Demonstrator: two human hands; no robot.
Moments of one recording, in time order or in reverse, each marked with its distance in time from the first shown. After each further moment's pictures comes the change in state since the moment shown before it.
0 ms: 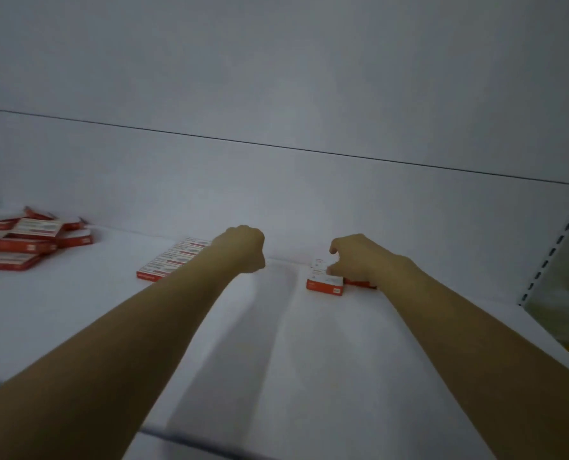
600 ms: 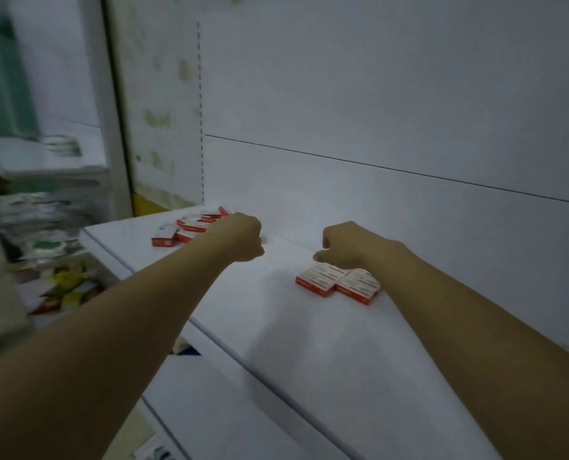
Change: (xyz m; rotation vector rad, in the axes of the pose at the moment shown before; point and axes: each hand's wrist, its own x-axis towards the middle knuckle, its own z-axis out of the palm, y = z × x) left_hand -0.120 -0.192 -0.068 0.092 0.059 -0.430; right_hand 0.032 -0.233 -0.021 -0.057 0.028 -0.515
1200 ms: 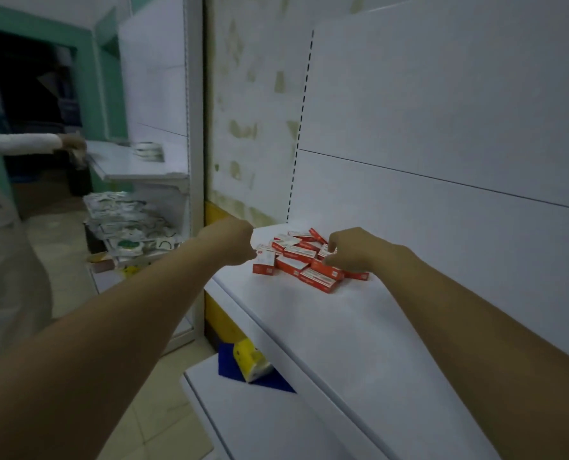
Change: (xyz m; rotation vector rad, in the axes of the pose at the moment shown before) left_hand 0.017 -0.219 0.000 -0.044 -0.008 -0.243; right_hand 0.146 -0.175 0.006 0.002 -0.022 -0.148
